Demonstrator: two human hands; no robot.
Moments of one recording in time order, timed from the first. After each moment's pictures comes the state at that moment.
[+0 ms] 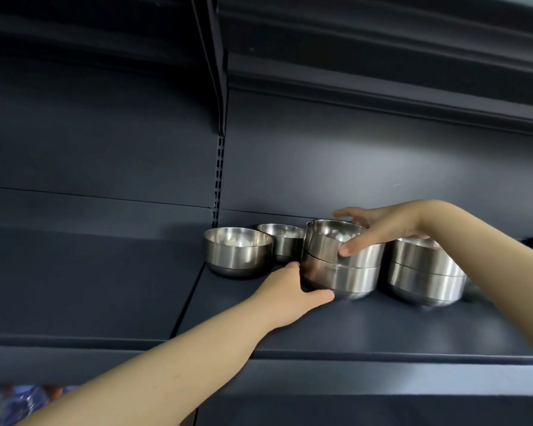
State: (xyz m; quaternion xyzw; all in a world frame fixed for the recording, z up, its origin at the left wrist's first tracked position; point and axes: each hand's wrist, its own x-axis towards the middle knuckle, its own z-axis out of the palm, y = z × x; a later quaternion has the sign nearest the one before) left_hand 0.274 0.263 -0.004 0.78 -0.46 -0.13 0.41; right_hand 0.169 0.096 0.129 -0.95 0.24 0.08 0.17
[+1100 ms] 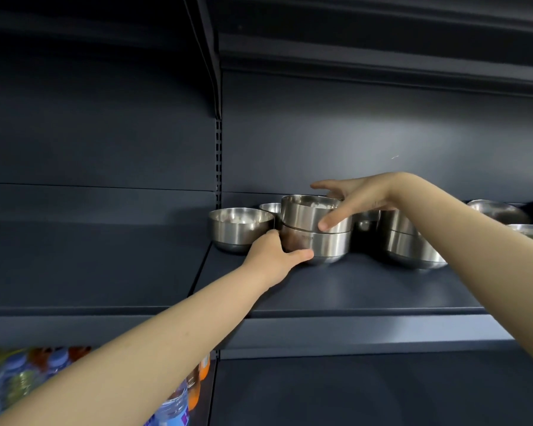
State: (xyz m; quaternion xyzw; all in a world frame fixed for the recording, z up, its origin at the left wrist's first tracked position) left_hand 0.285 0.275 0.000 0.79 -0.38 -0.09 0.47; right_hand 0.188 0.115 0.121 -0.96 0.20 0.05 0.21
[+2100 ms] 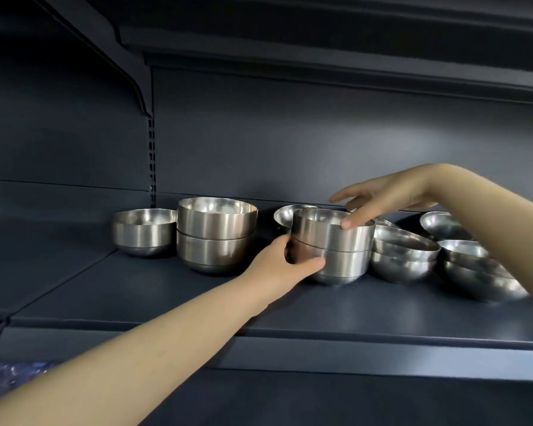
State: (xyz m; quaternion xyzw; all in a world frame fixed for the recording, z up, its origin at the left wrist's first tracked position) left_hand 0.168 0.138 0.008 0.73 -0.39 -0.15 0.54; right_hand 0.070 -0.042 0.149 -0.96 0.18 0.10 0.17
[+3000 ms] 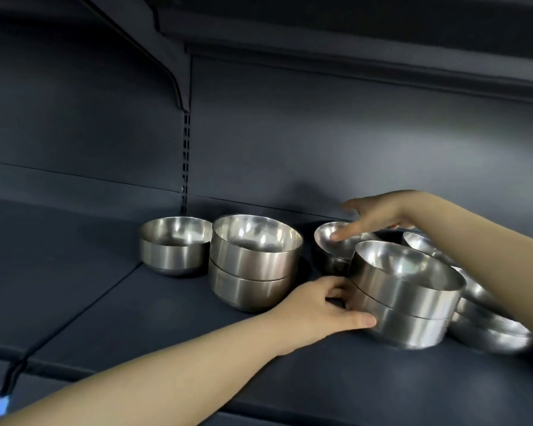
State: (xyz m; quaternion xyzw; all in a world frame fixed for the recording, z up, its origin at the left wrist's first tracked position) left_hand 0.203 0.131 0.008 0.68 -0.42 -0.27 0.54; right_hand 0.206 -0.053 0.145 -0.96 0.25 0.09 0.12
